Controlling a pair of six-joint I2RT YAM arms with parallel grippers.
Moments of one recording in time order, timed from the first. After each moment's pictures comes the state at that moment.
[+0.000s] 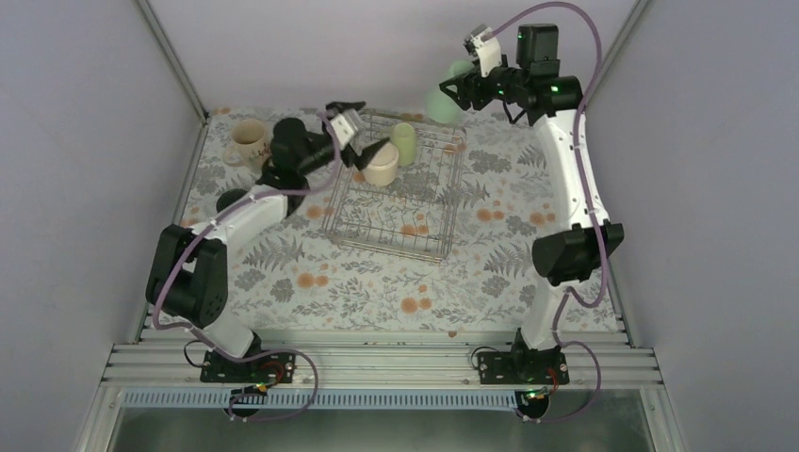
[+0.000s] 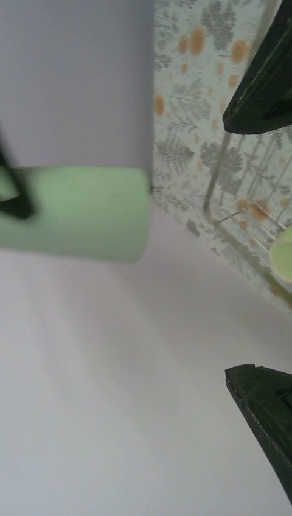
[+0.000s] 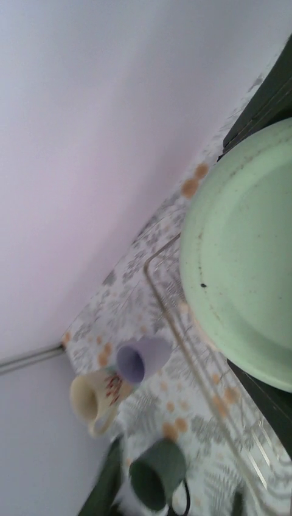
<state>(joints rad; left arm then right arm) -0.32 1.61 1.18 0.52 0.62 0.23 0.18 1.95 2.30 -0.89 -0.53 -0.33</state>
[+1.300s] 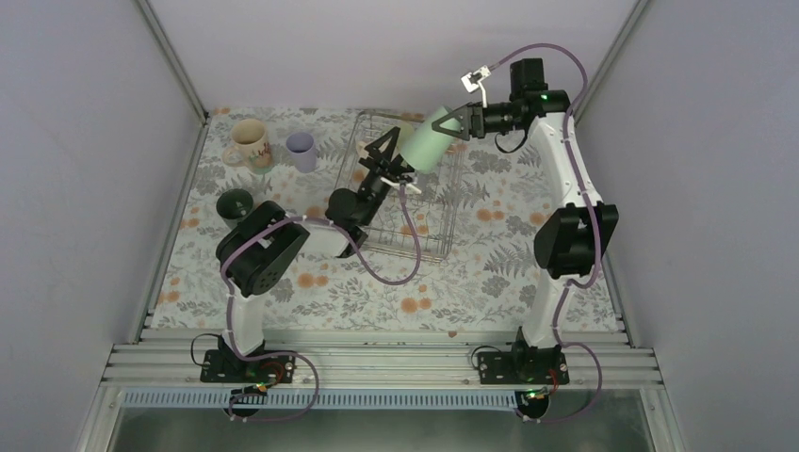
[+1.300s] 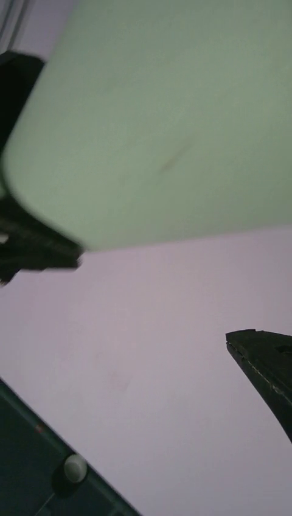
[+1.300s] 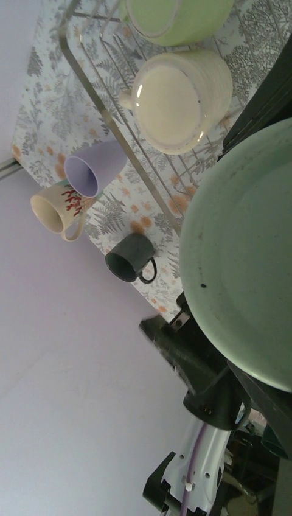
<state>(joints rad) -0.72 1.99 0.99 1.54 -0.09 1.17 0.10 1.97 2.08 -1.02 -1.20 -0.22</state>
